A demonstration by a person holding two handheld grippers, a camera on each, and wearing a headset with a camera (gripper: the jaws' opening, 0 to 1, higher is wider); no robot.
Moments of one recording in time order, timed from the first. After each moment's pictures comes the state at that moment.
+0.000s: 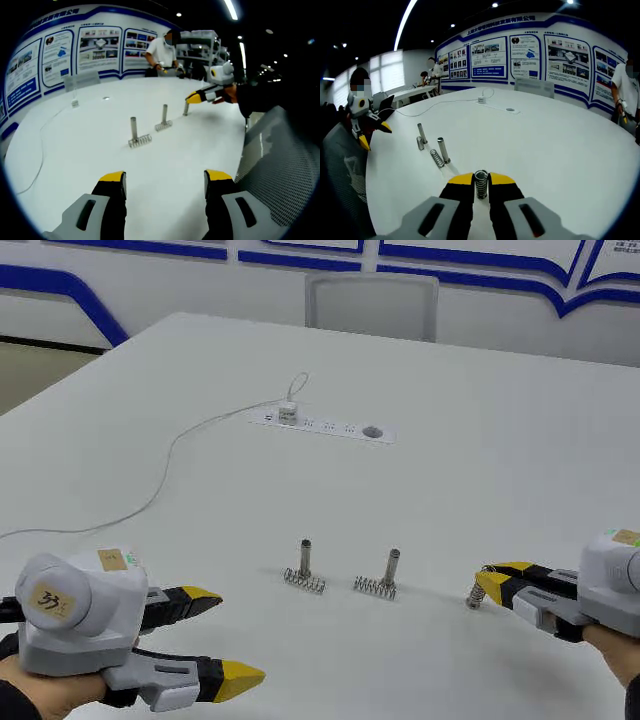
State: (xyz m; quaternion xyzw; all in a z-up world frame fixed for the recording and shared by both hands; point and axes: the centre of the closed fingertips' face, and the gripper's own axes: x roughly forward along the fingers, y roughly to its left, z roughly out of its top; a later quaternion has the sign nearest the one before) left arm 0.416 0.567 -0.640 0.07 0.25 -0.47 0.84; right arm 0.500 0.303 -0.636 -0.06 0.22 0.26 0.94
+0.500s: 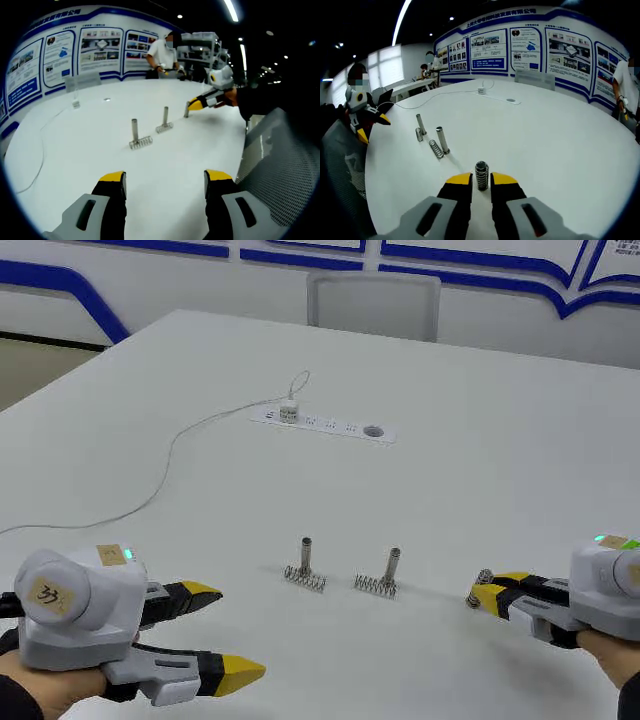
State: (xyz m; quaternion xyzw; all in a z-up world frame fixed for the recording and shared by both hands) left arm 0.417 0.566 -0.636 0.07 0.24 -0.47 0.85; right arm 0.493 0.300 -0.650 -0.06 0.26 0.26 0.93
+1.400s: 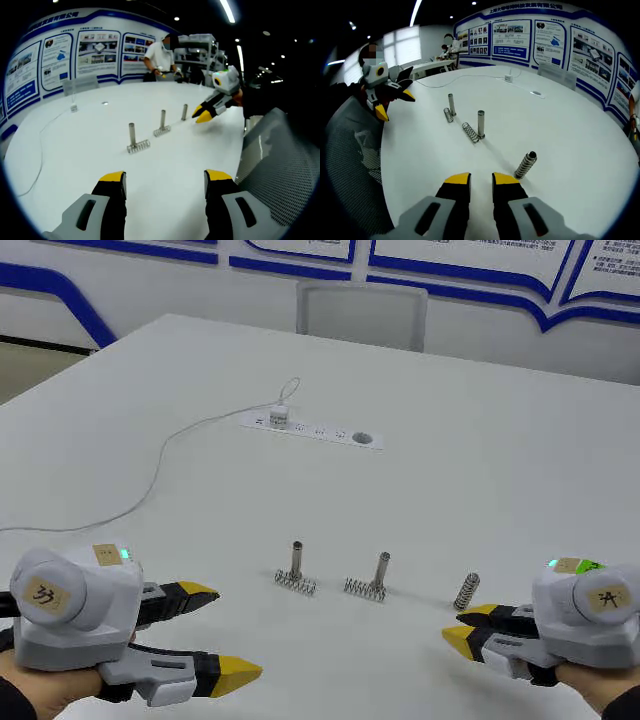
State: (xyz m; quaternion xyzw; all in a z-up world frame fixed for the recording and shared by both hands) left arm 0.414 0.558 -0.631 0.07 0.23 -0.48 0.84; right arm 0.448 0.349 -0.655 -0.13 0.30 0.34 0.88
